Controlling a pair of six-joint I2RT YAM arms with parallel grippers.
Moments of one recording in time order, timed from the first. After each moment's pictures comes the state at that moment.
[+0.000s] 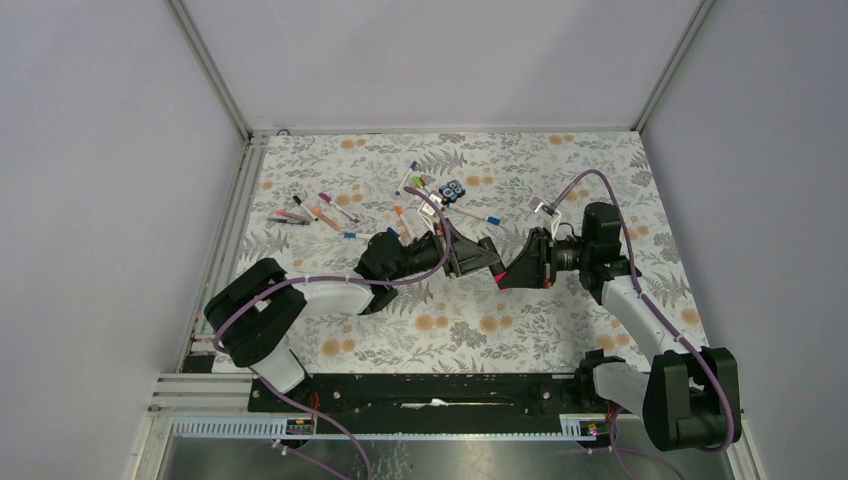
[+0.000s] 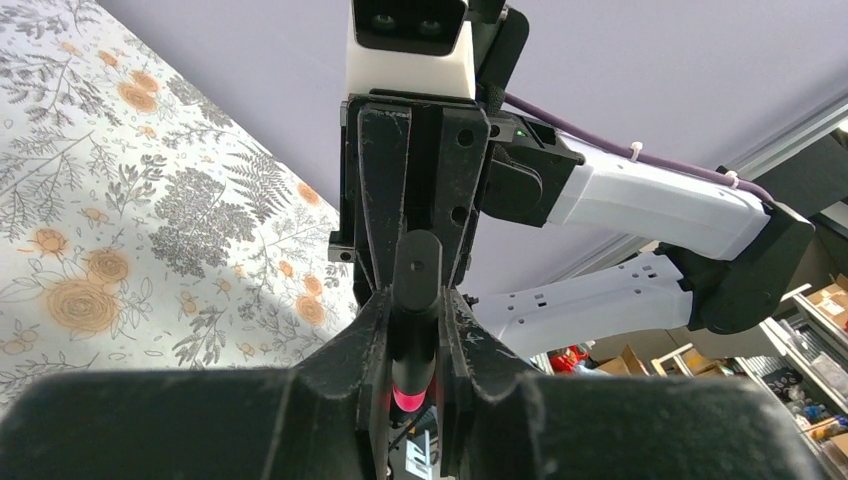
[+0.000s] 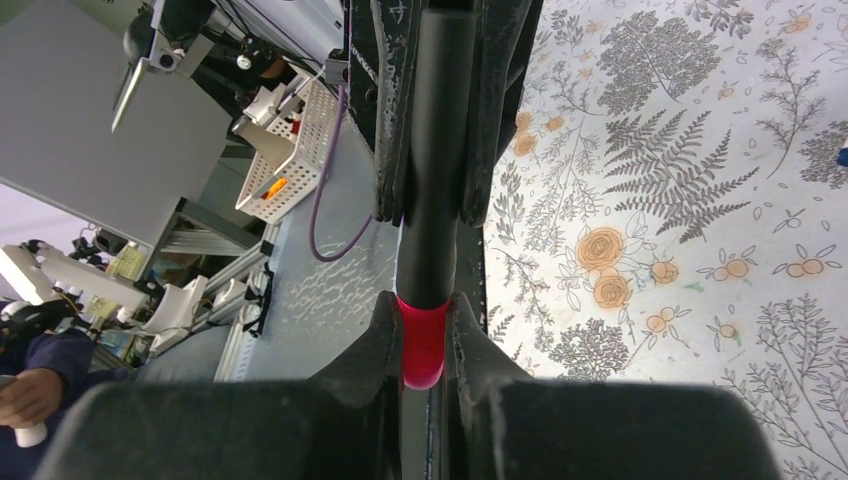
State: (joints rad) left arm -0.86 1.60 0.69 1.18 0.49 -1.00; right arm 0.11 1.12 0.57 0.11 -1.53 0.27
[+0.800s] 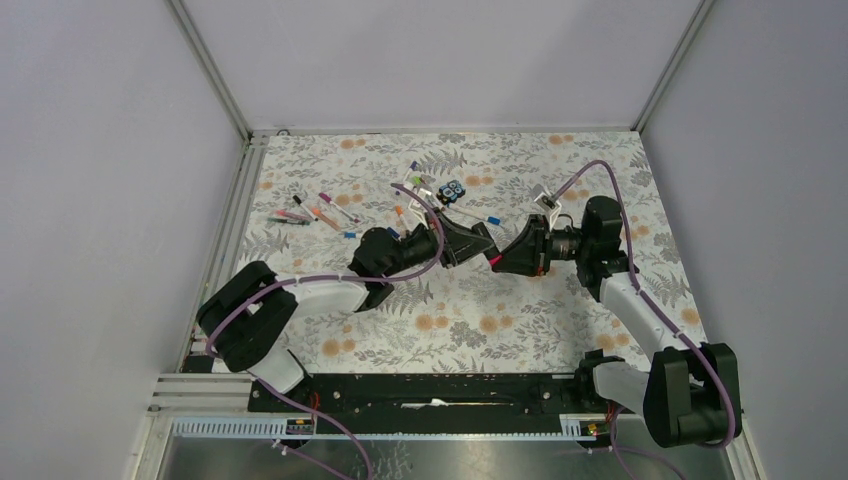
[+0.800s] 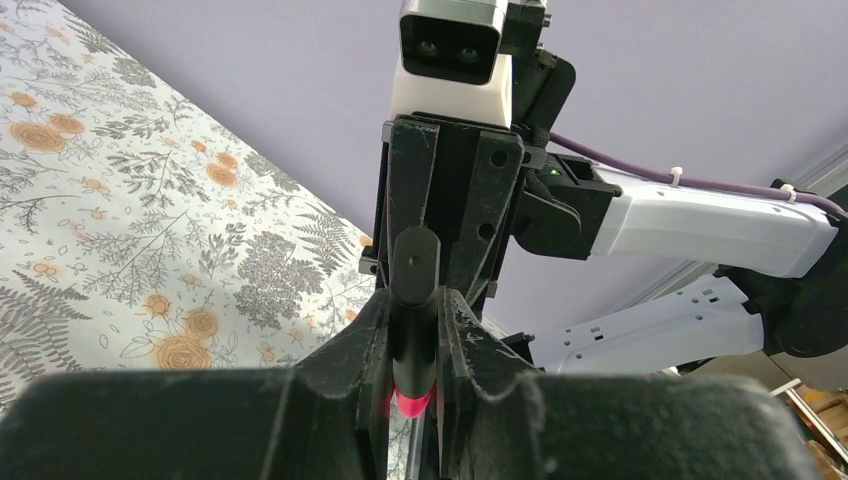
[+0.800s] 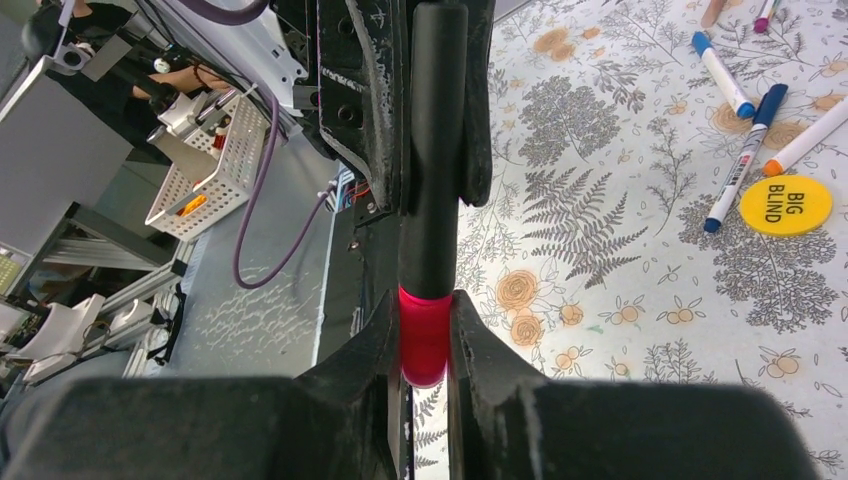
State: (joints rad) left arm -0.82 1.56 0.70 1.18 0.41 -0.85; right arm 0.12 1.13 0.59 0.27 -1.42 0.28
